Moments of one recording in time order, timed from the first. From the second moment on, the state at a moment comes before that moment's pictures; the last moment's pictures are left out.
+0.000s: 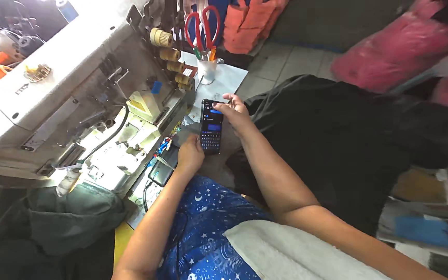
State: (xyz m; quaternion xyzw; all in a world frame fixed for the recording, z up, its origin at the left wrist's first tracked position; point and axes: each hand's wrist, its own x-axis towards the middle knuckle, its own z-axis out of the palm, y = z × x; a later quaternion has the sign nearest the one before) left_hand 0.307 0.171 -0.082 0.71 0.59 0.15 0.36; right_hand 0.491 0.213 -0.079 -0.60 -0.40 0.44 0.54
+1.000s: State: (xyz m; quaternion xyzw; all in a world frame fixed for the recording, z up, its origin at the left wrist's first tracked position) left_hand 0.296 0.173 -0.079 0.69 0.55 0.22 0.41; right_hand 0.482 0.222 -0.055 -0.61 -0.39 0.41 0.56
